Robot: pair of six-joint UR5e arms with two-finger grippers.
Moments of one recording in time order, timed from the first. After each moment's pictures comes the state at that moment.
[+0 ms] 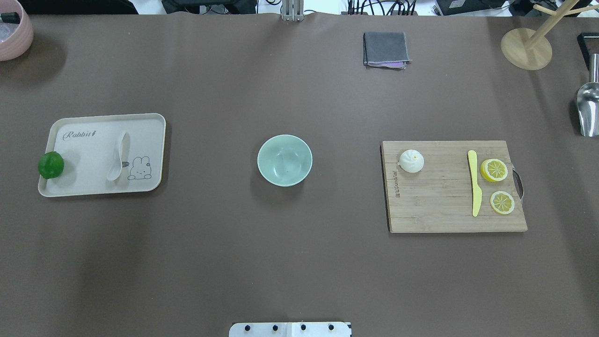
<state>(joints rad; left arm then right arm) -1.61 -1.45 -1.76 -1.92 -2.44 -0.04 1.65 -1.73 1.84 -1.59 2.40 -0.13</state>
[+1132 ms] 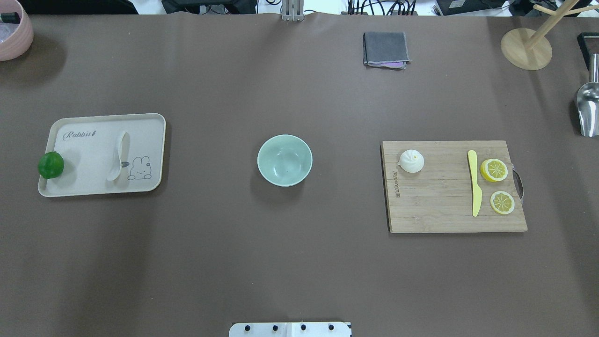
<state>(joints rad) -1.62 -1.30 -1.88 -1.88 -2.43 -0.04 1.65 -1.74 1.84 -1.57 2.36 -0.14</state>
